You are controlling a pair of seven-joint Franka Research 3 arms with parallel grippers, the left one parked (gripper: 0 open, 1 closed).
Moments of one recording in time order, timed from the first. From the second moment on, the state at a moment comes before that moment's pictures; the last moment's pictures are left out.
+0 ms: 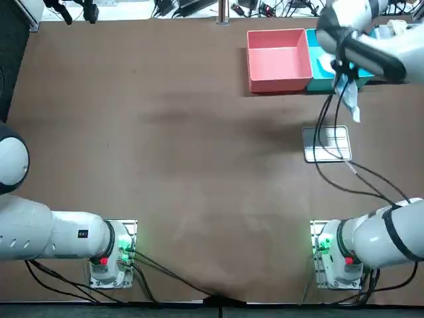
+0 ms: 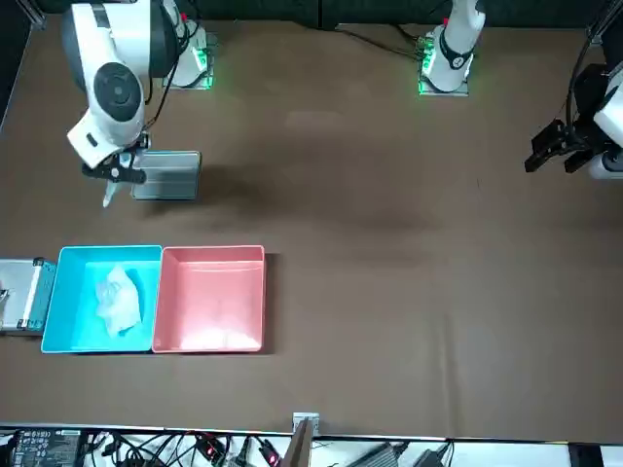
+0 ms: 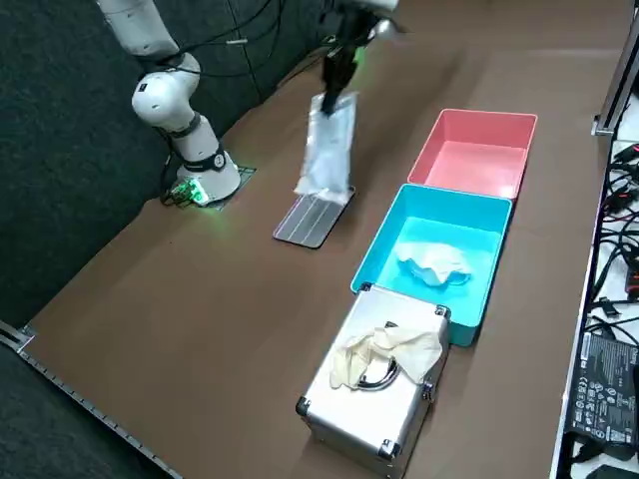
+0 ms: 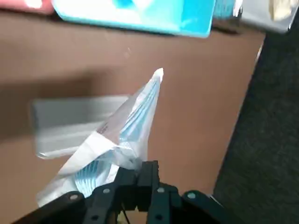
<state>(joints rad) 0.37 0.04 -0.05 -1.89 -0.44 1.50 0.34</state>
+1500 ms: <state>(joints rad) 0.32 0.66 -0.07 -1.17 -0.03 1.66 0.33</state>
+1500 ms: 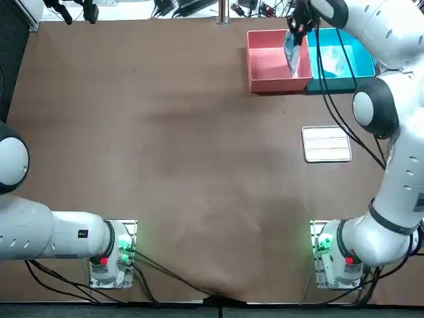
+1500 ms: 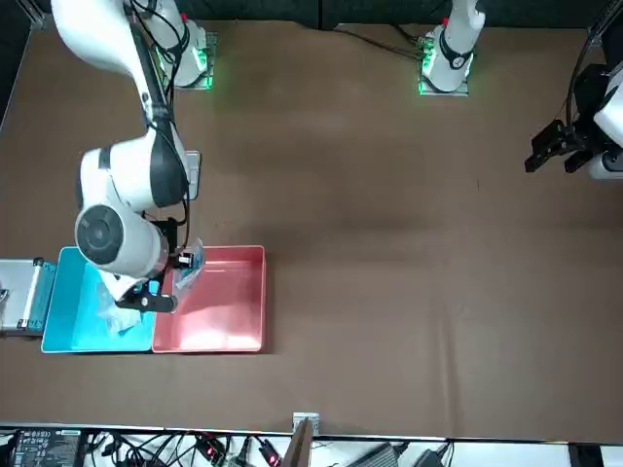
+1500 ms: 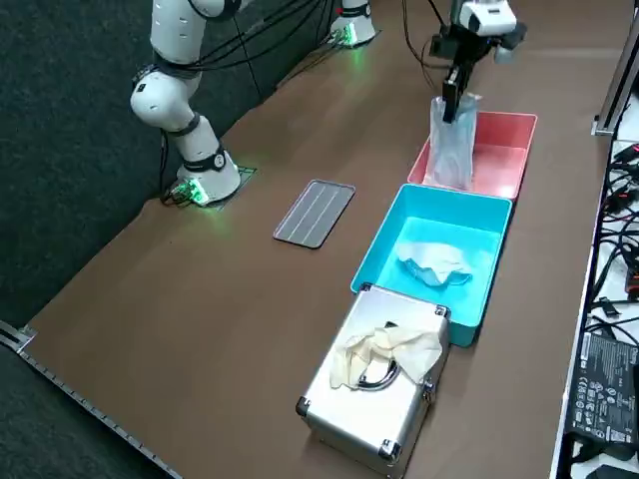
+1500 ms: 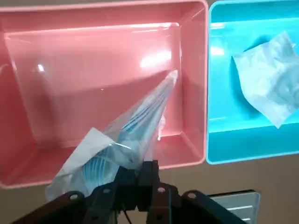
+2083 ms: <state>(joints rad) 0.37 0.75 -0.07 -1.16 -0.08 1.69 0.33</state>
